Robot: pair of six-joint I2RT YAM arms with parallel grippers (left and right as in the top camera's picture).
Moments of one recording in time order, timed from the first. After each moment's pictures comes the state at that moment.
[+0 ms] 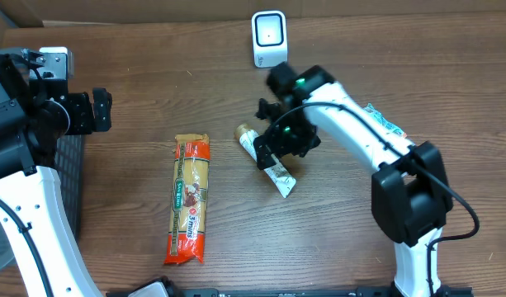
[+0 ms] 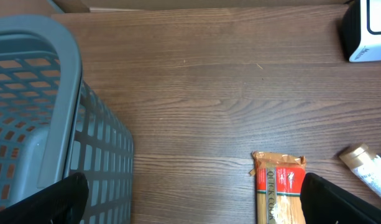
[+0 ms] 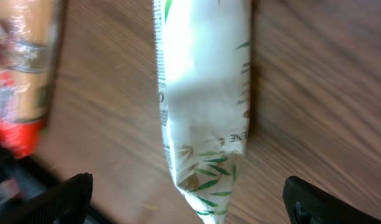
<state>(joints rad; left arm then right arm) 0.41 1.38 1.62 -1.05 0.18 0.29 0.54 2.11 1.76 -1.27 -0.43 -0.04</state>
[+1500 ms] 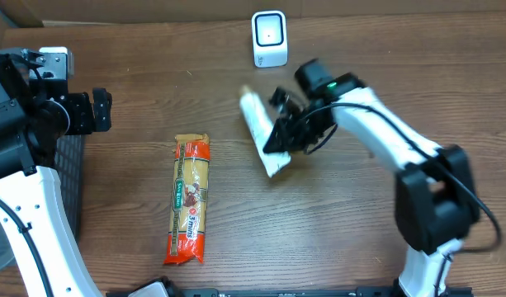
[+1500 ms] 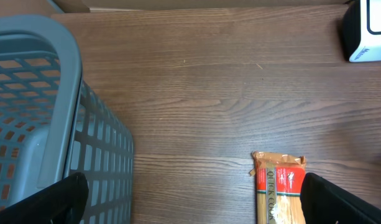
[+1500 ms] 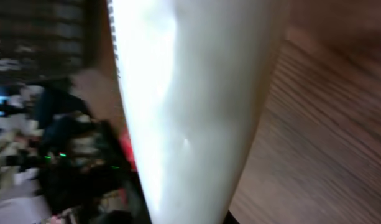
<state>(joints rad) 0.41 1.38 1.62 -1.05 0.18 0.29 0.42 1.97 1.57 -0.97 -0.82 0.05</state>
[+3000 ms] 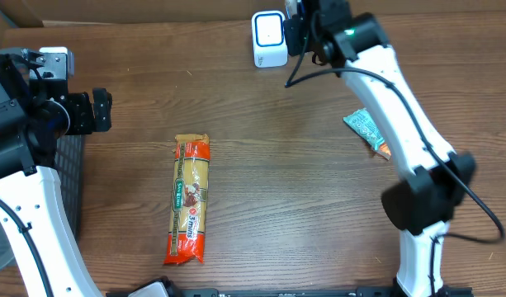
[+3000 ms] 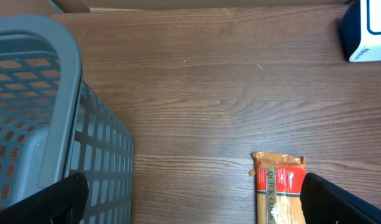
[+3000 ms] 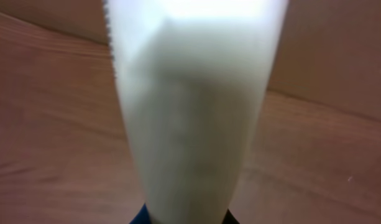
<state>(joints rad) 0.41 1.38 1.62 -1.05 0.18 0.29 0.42 2.17 2.23 -0.82 0.16 0.05</state>
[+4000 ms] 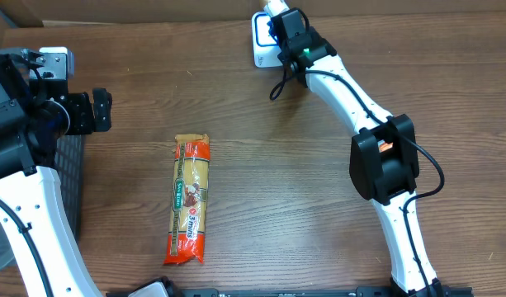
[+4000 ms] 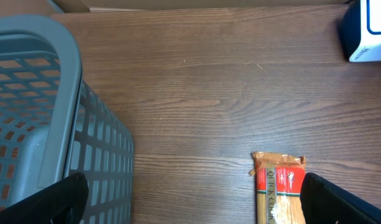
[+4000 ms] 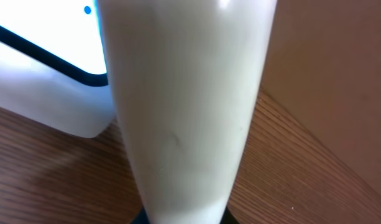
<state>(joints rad) 0.41 1.38 1.62 -1.05 0.18 0.29 0.44 2.48 2.22 -0.64 0.48 -0.34</state>
